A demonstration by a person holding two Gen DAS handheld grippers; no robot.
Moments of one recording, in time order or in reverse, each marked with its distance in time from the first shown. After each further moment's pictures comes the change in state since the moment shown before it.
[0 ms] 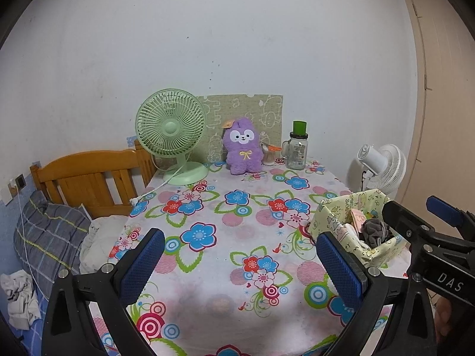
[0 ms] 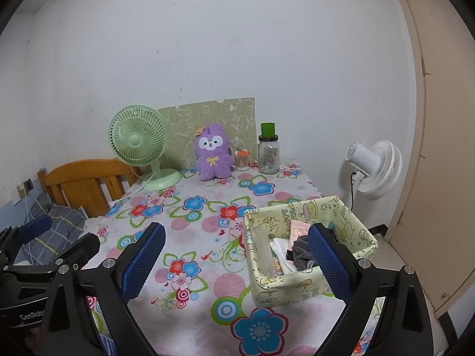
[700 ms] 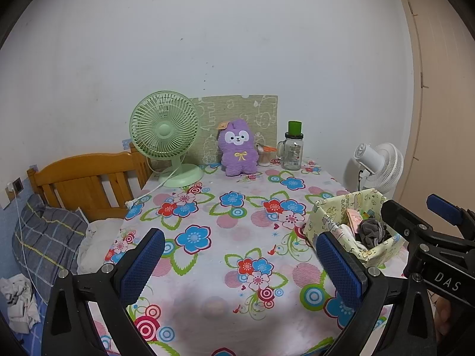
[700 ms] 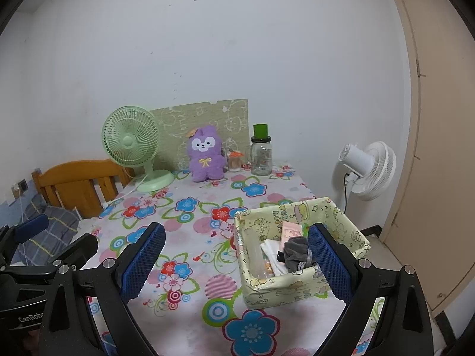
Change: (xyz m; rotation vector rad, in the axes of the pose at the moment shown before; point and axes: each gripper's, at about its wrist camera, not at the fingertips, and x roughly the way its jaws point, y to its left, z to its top) left arm 0.001 -0.007 0.002 0.010 -0.007 -0.013; right arm 0.000 -0.004 0.001 -0.002 -0.006 -0.032
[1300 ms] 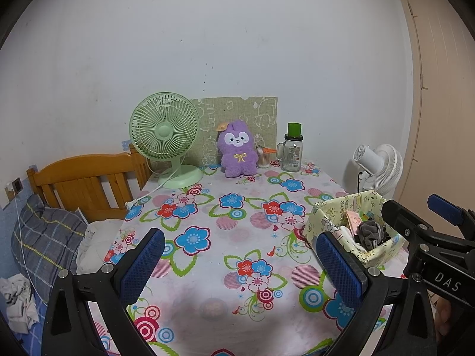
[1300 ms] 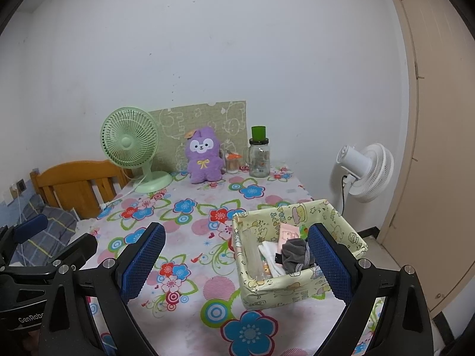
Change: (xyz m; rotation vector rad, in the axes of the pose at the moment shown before) left arm 0.001 -0.002 0.001 0.002 -0.002 0.000; right arm -0.001 -0.003 0.000 -0.002 -0.008 -0.009
